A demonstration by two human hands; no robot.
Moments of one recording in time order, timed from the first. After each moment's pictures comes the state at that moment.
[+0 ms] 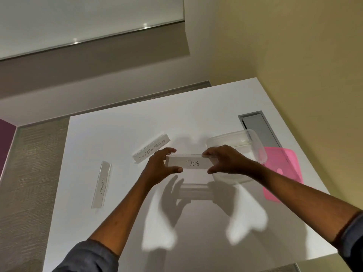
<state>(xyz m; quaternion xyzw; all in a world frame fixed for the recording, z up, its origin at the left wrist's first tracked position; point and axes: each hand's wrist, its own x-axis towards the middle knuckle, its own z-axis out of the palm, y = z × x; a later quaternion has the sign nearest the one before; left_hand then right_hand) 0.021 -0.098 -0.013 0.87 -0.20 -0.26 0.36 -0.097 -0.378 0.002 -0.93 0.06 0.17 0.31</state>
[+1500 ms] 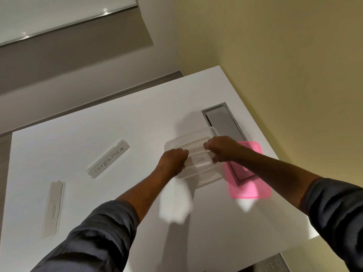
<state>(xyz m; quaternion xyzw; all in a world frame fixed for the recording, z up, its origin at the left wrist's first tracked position) -0.016 -0.329 -0.069 0.84 -0.49 -0.20 -0.07 -0.121 -0.540 -0.058 -0.98 -0.01 0.21 0.04</state>
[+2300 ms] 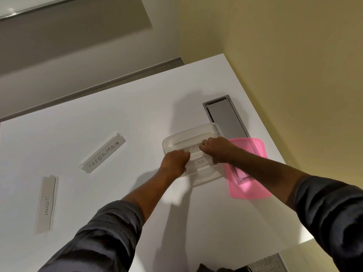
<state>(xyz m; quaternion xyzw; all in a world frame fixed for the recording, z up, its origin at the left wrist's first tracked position) -0.025 -0.337 -0.108 0.84 -0.49 -0.23 -0.07 -0.108 -0.530 -0.083 -0.96 -0.08 0.26 -0.06</state>
